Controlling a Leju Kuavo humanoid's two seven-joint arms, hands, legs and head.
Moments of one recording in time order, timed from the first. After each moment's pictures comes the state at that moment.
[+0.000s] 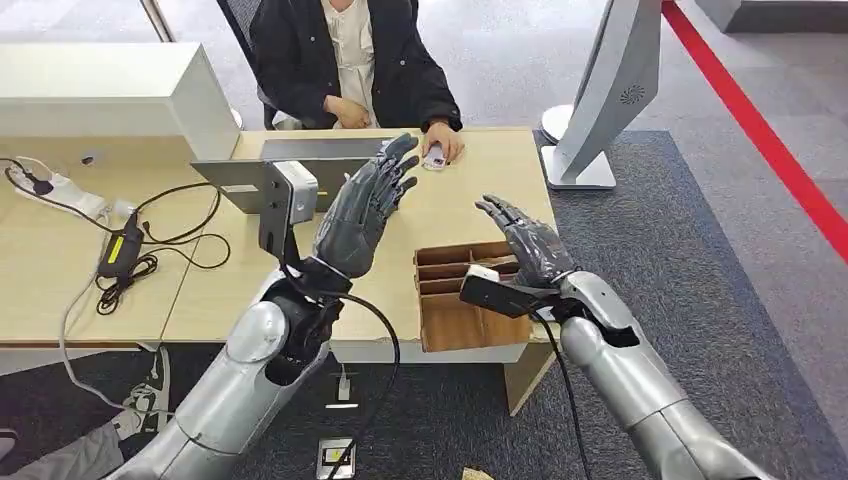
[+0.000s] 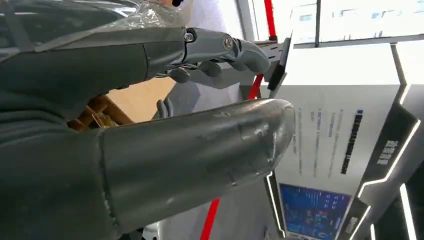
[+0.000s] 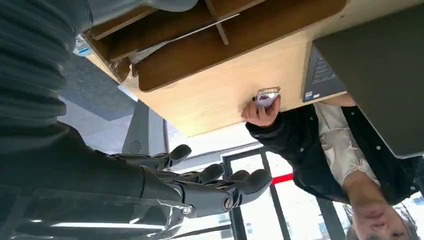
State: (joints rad) left arm -0.61 -0.09 -0.65 -1.44 0.25 0.02 -0.12; right arm -0.61 -0.21 0.56 -1.12 0.75 -0.05 -0.18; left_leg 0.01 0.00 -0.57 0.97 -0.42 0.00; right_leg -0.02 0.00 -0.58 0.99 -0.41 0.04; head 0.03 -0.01
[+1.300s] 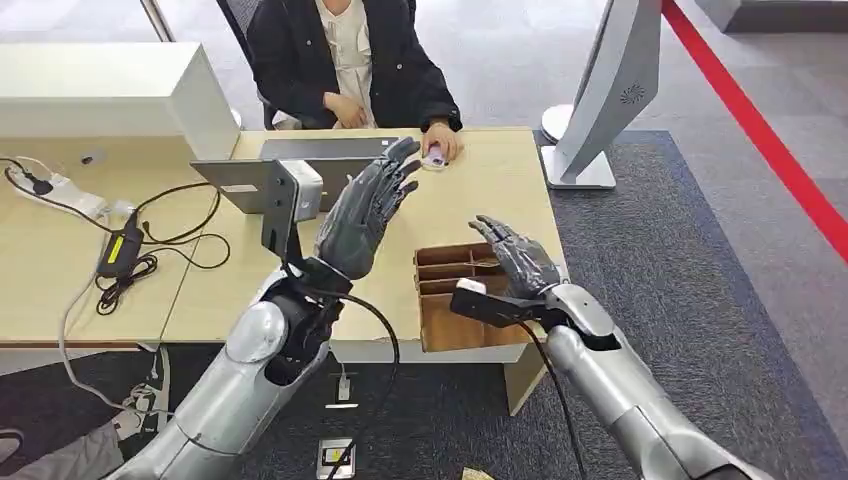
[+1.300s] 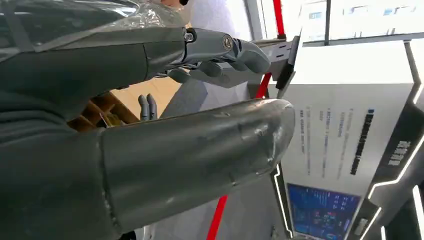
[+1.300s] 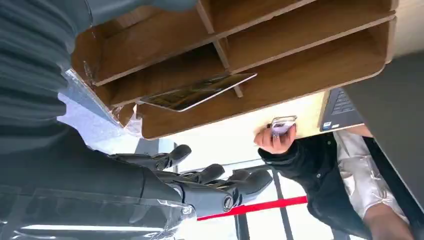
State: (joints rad) left arm -0.61 -0.09 -0.65 -1.44 0.25 0.02 -0.08; right arm -0.63 -0.17 0.60 -0.93 0.78 -0.12 -0.20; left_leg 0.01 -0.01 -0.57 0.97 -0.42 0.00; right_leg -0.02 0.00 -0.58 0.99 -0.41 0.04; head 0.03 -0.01
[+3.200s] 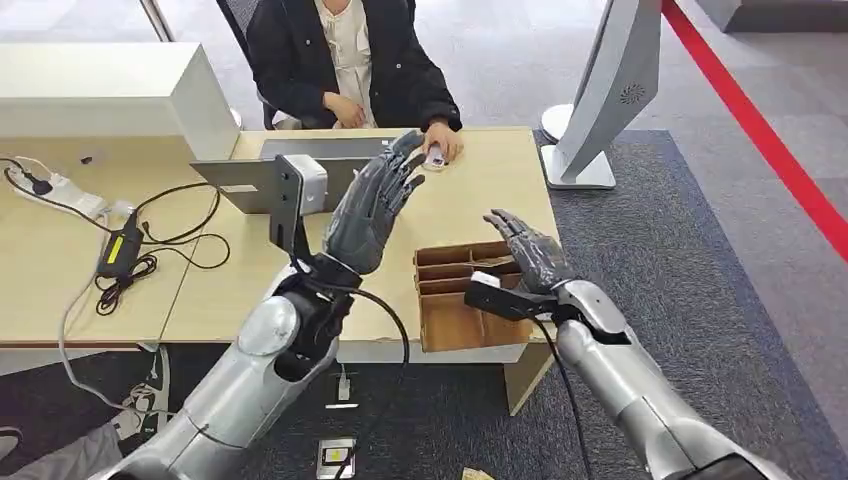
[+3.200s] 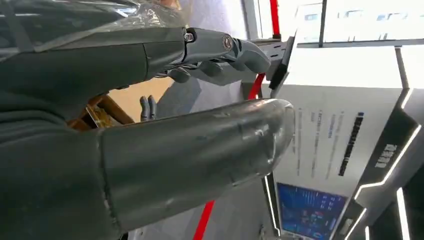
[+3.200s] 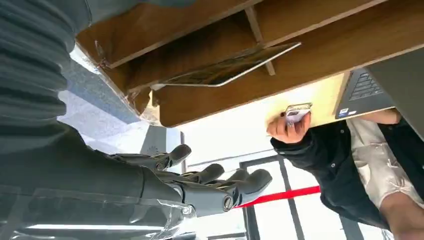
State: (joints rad) left arm -0.65 -0.10 -0.69 -1.39 0.31 0.07 -0.14; right arm -0.67 -0.18 0.59 -0.84 0.75 -0.19 -0.25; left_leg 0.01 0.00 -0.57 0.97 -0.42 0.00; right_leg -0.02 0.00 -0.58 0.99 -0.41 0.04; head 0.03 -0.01
